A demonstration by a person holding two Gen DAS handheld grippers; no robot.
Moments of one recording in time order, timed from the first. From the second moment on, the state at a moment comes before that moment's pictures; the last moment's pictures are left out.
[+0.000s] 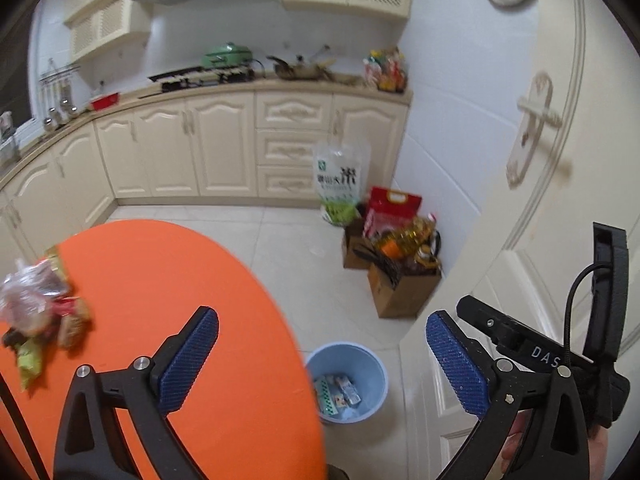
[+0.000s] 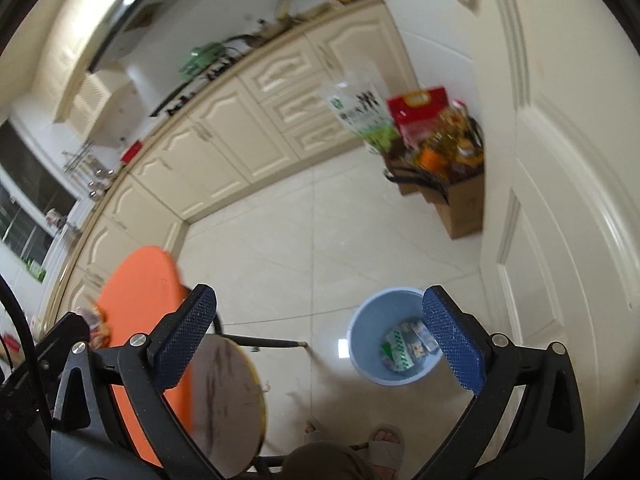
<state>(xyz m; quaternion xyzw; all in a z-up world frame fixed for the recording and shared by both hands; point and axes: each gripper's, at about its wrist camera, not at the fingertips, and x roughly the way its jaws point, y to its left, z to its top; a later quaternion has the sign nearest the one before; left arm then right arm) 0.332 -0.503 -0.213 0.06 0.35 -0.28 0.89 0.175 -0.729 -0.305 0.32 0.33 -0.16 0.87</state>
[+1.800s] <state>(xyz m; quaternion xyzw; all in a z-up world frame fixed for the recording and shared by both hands) 0.144 -0.224 -0.188 -0.05 0.32 -0.04 0.95 0.269 -0.367 -0.209 0.07 0.34 0.01 0.94</state>
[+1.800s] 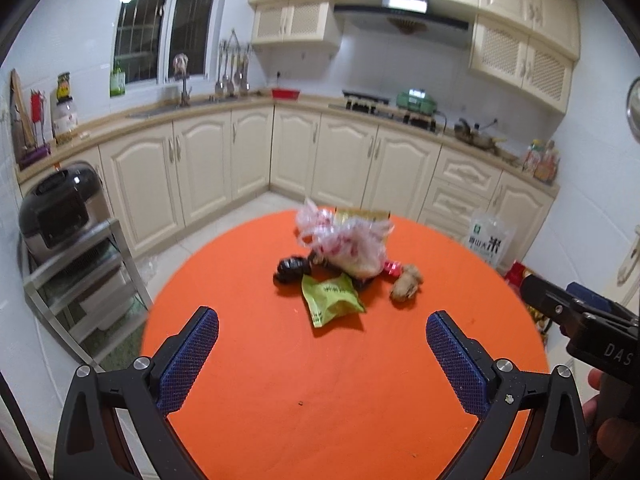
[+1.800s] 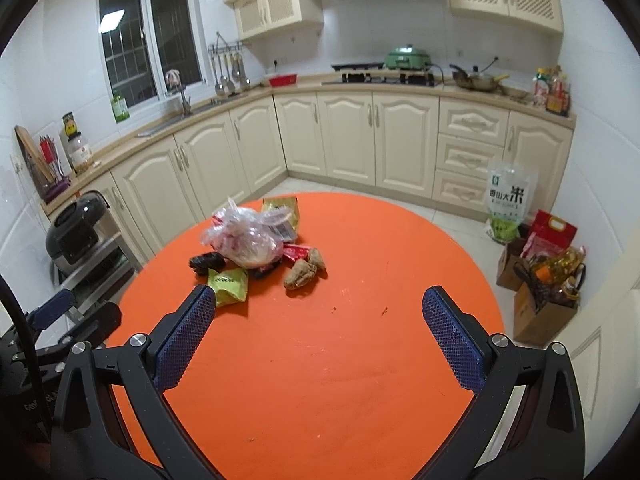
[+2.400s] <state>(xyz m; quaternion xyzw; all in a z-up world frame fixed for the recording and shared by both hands) 0.417 -0.248 -0.206 -0.02 0.42 -0.03 0.91 0.374 -0.378 -0.298 0.10 0.43 0.03 0.90</state>
